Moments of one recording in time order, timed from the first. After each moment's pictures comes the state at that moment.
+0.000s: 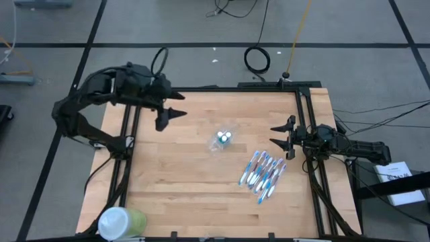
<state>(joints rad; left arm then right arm) 0.12 1.36 1.90 -1.11 0.00 -0.04 -0.13 0.01 0.01 0.08 0.00 -0.01</state>
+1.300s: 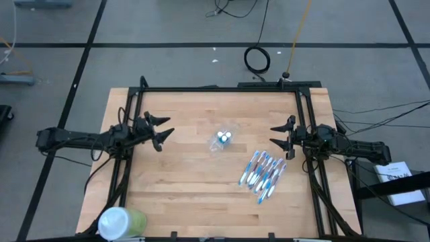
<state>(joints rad) 0.04 0.42 0.03 0.48 -0.34 -0.11 -0.13 0.01 0.01 0.08 0.00 -0.01</state>
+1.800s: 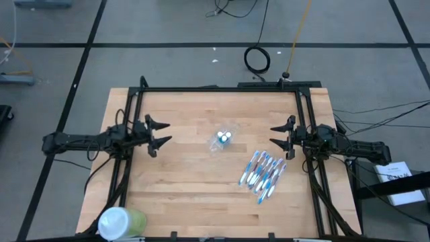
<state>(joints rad) 0.05 0.21 0.01 0.25 -0.18 -0.08 -0.13 0.01 0.01 0.08 0.00 -0.01</state>
